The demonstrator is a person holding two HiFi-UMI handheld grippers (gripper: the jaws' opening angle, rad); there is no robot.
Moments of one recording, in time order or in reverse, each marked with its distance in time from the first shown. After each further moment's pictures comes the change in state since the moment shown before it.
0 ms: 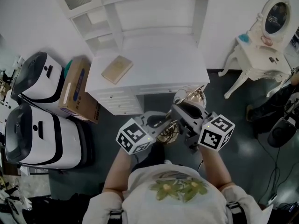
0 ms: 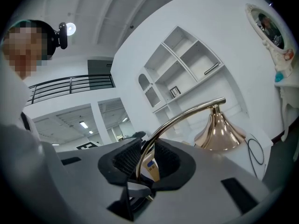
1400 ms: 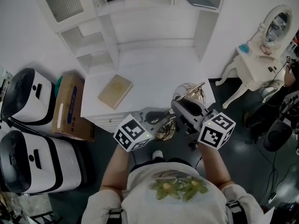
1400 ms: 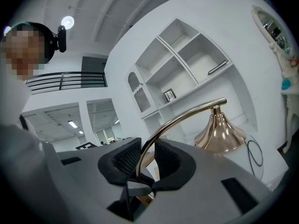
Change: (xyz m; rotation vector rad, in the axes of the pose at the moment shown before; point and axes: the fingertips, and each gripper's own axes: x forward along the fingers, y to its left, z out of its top) left arm 0.004 0.192 0.035 0.071 -0.027 -0.056; right arm 0.157 -0.087 0.062 -0.039 -0.040 -0.077
